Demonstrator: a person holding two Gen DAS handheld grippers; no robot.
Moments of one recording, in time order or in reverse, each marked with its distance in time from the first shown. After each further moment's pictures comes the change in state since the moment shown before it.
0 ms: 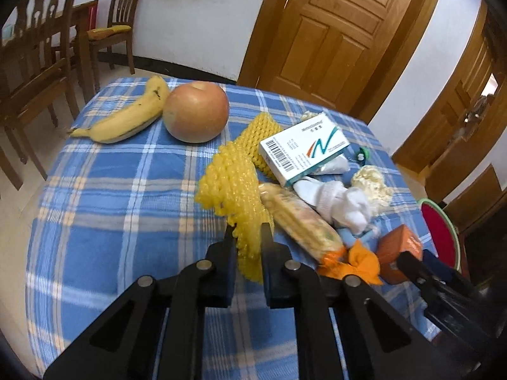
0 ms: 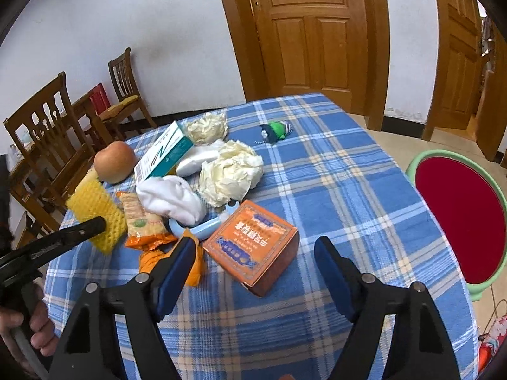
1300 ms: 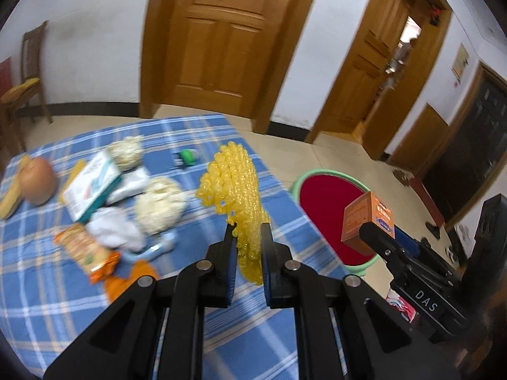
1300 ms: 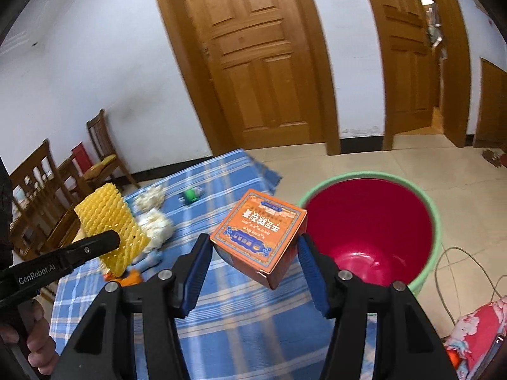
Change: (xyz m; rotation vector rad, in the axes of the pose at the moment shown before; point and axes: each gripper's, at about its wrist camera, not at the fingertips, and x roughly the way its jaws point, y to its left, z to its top) left arm -0.022 -0.206 -0.010 0.320 0.025 -0.257; right arm -0.108 -0.142 0.001 0.182 -0.219 -0.081
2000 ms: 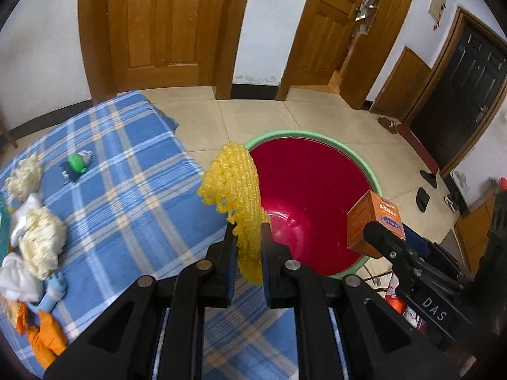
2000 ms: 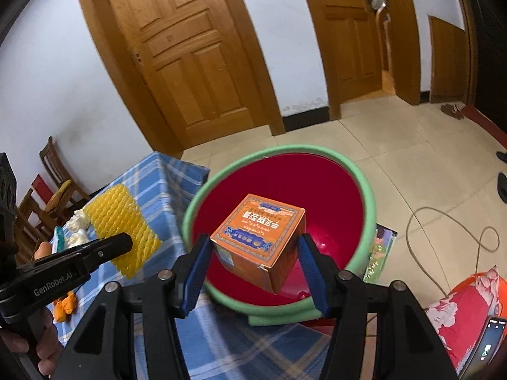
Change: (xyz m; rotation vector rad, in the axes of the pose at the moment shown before) left arm 0.115 -0.099 0.009 0.176 0.172 -0.049; right arm 0.021 -0.109 -0.008 0.187 0.075 -0.153
